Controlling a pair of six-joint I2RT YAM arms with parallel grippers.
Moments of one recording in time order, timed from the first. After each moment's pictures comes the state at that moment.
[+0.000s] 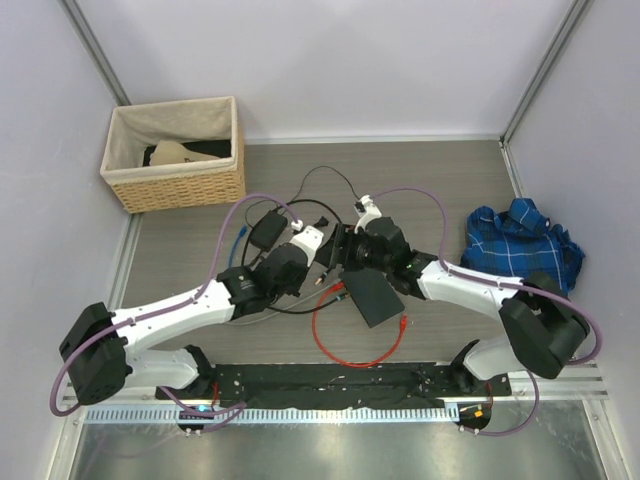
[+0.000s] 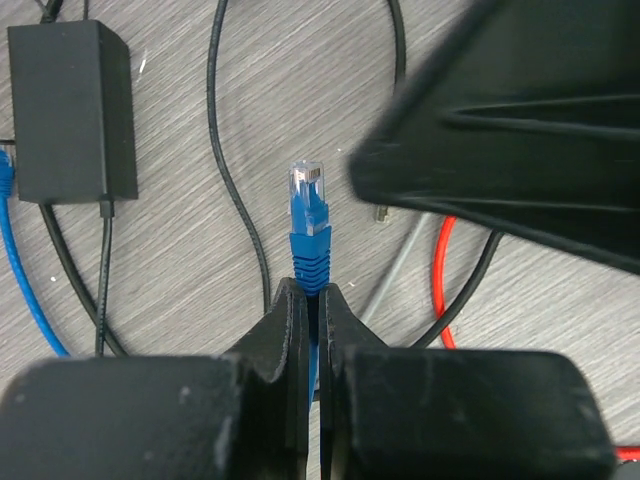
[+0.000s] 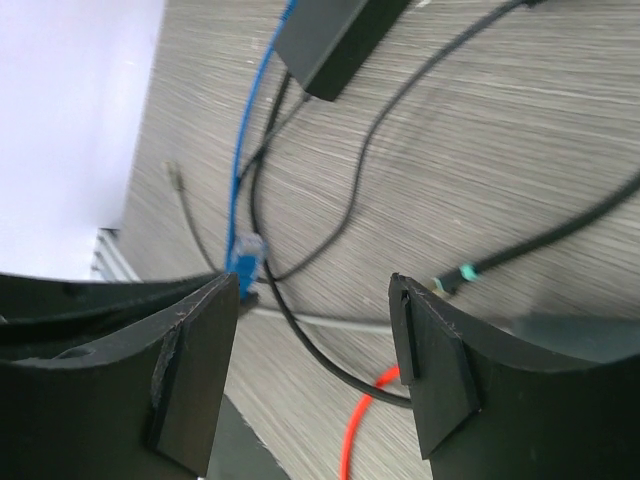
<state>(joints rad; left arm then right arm) -0.96 1.22 0.78 -0.29 -0.38 -0.19 0.74 1.40 0.72 0.25 -0.16 0.76</state>
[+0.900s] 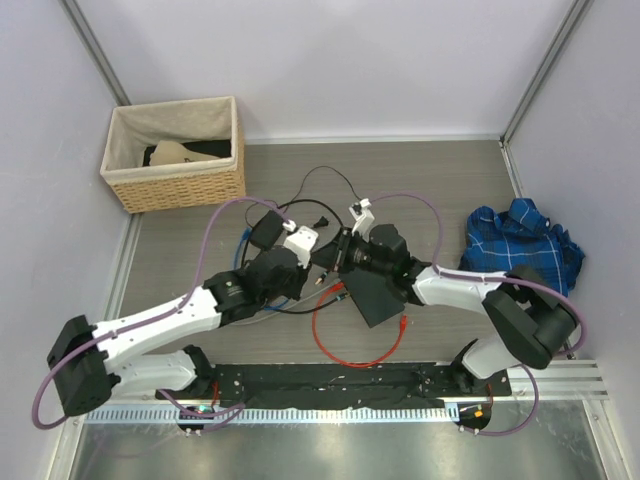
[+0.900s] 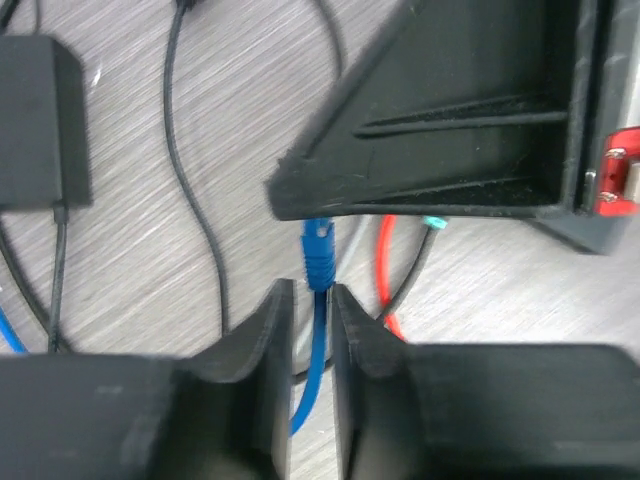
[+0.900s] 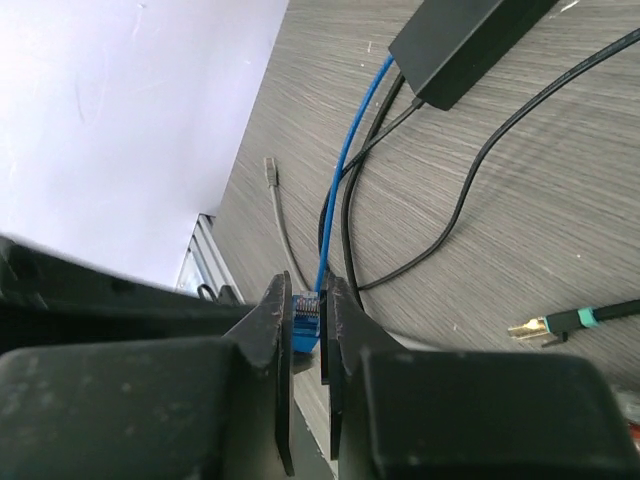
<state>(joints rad) -0.97 1.14 0.76 -0.28 -0.32 -0.24 0.74 1.50 0.65 0.61 -0.31 0.89</state>
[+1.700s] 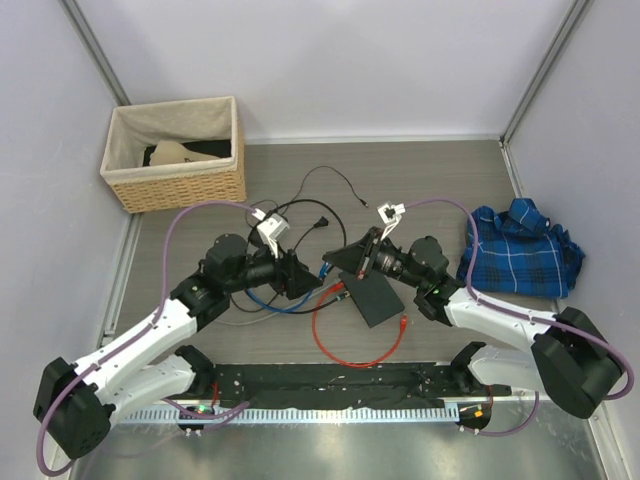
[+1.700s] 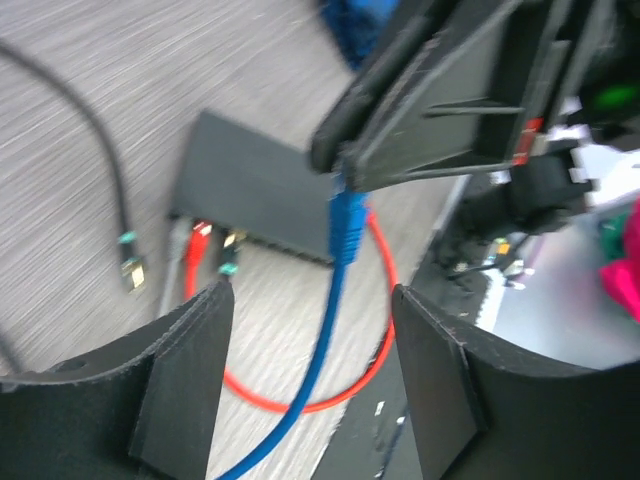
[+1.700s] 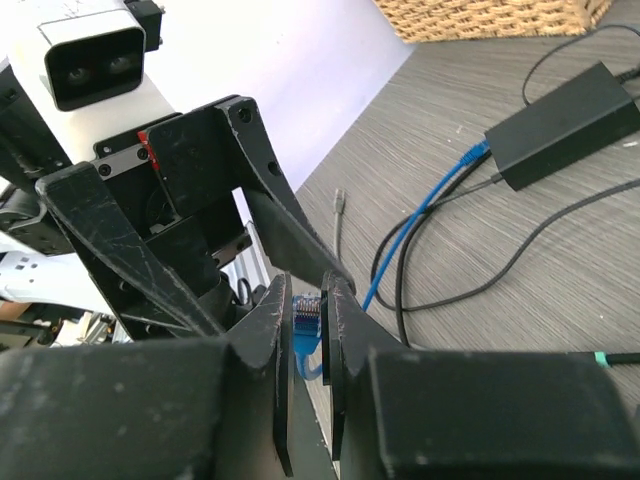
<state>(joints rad) -0.66 0.92 0.59 0.02 0.45 -0.42 0.69 1.17 0.46 0.78 -0.41 0.78</state>
